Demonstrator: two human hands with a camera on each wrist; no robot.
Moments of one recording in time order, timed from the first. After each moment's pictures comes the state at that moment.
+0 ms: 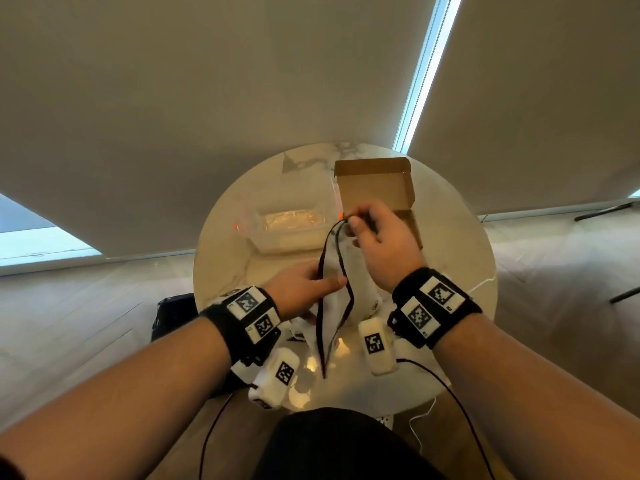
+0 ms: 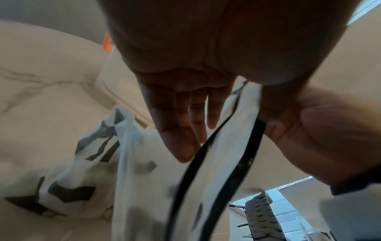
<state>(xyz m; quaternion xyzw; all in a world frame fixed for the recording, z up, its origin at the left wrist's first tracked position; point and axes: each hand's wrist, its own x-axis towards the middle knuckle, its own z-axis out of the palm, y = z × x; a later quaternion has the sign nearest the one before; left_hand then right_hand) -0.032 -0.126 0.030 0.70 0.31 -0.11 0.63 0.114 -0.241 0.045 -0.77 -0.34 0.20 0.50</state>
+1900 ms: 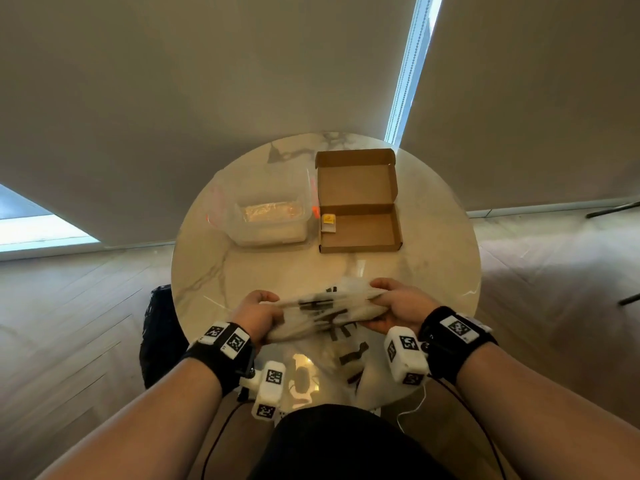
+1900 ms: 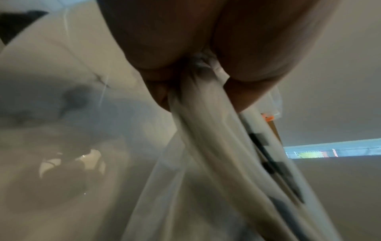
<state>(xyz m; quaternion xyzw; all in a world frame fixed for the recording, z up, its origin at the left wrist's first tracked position) -0.039 -0.166 -0.072 0.48 0.61 0.02 0.63 0.171 -0.338 -0.043 -0.57 0.12 0.61 0.53</state>
